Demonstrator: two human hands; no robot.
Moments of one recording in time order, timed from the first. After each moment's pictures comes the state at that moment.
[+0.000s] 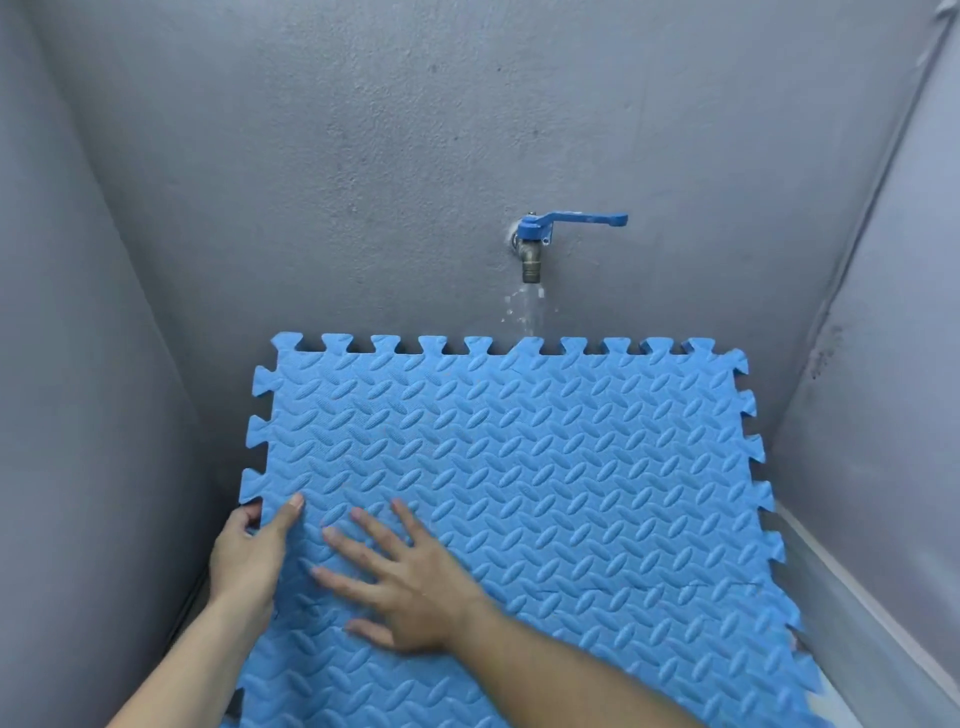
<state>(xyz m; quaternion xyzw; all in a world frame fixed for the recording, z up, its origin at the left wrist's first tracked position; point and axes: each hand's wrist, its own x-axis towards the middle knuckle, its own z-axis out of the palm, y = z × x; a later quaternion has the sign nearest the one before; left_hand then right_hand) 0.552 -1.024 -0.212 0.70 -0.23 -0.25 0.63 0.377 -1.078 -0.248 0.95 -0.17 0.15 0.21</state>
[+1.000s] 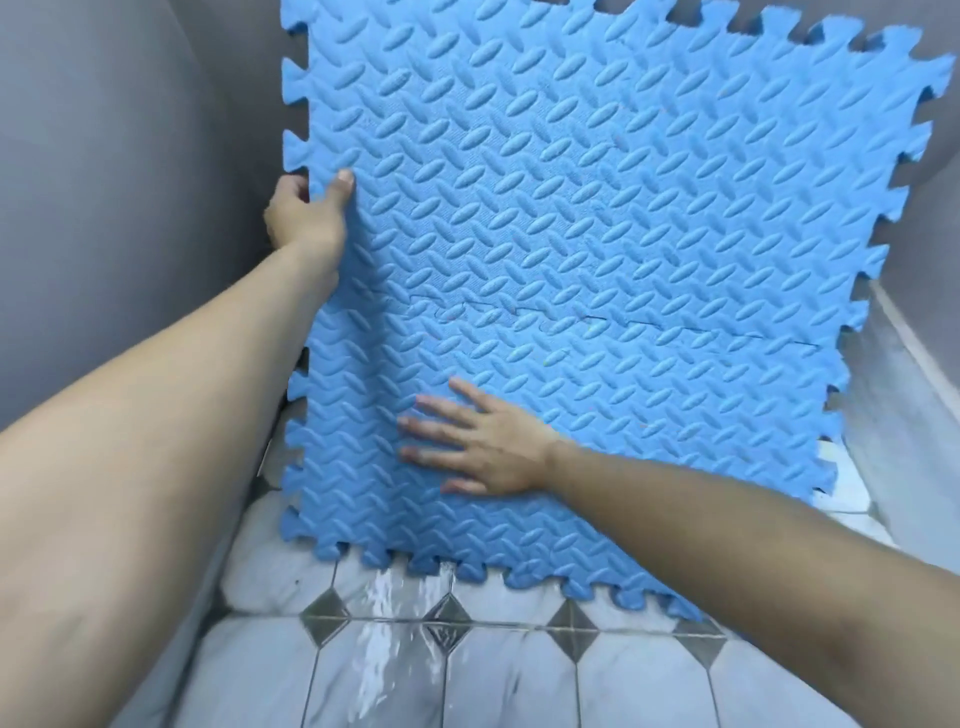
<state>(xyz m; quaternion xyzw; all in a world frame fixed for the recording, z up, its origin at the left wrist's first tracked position) 0.535 -1.029 -0.194 0.76 -0.23 -0.18 0.58 0.303 -0.999 -0.355 0.98 -0.03 0.09 0.18</state>
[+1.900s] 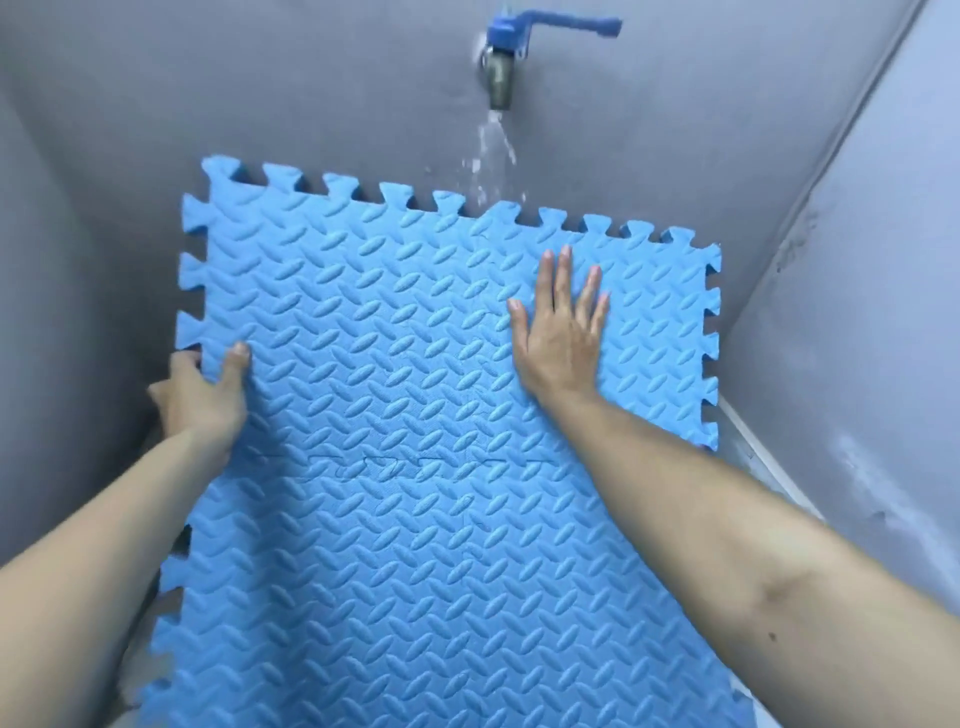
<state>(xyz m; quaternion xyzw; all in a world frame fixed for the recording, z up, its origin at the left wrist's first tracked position) 0.515 -1.027 -0.207 0.82 -0.24 -0.18 0.49 0.233 -1.174 -0.201 0.73 -0.60 0.30 0.10</state>
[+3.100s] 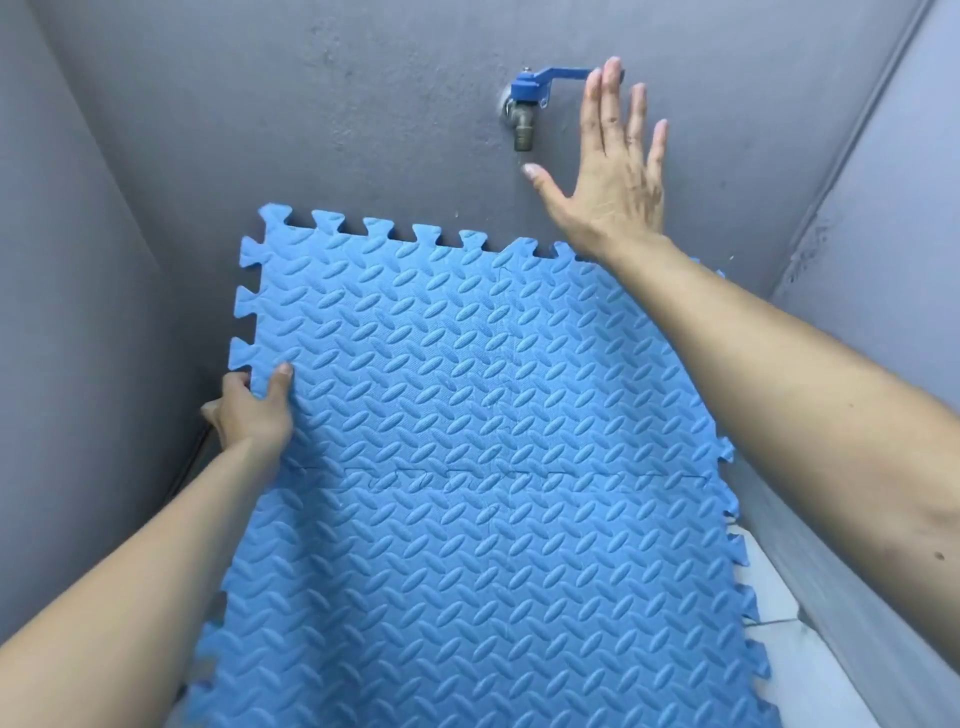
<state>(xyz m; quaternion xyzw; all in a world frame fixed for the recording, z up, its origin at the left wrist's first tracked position) 0.517 -1.026 -0.178 0.80 -0.23 -0.18 0.53 0.239 -1.199 -0.018 0.75 -0.54 0.33 0.19</state>
